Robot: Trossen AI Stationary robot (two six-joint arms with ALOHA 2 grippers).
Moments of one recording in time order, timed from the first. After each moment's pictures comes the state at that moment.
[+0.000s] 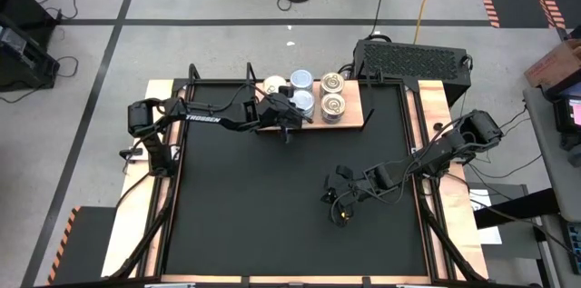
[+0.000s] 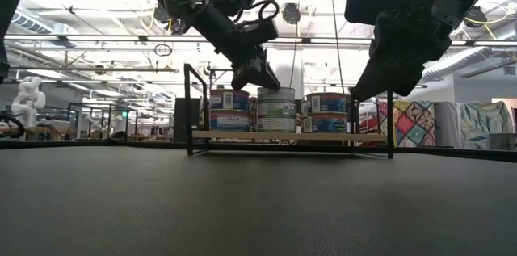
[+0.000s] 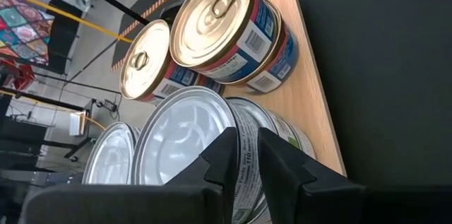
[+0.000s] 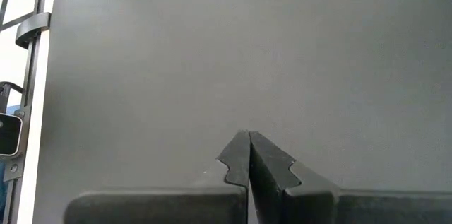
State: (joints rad) left arm 0.25 1.77 1.15 0.06 -0.21 0.73; right arm 0.38 1.53 0.79 -0.09 0.18 0.67
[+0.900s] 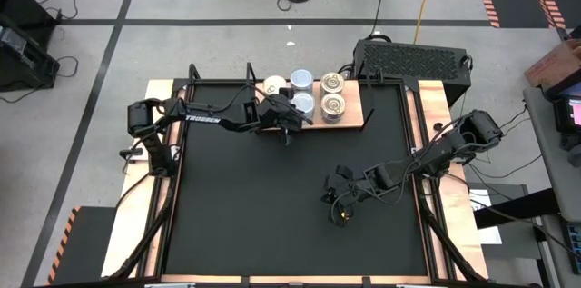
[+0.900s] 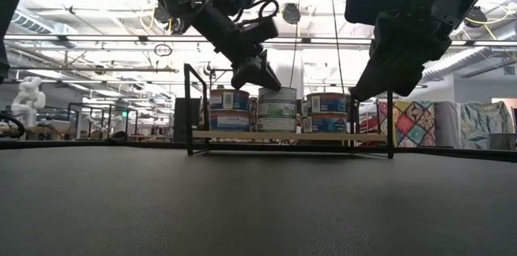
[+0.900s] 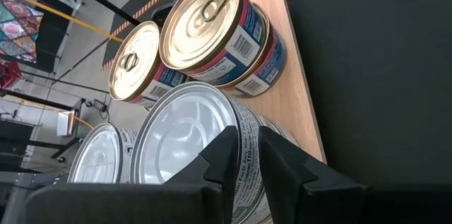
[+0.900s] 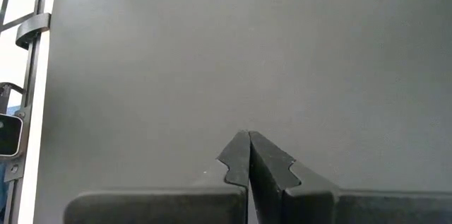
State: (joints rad) left arm 0.25 1.76 1.15 0.04 -0.19 0.69; right arm 0.38 1.53 0.79 -0.09 0.18 0.67
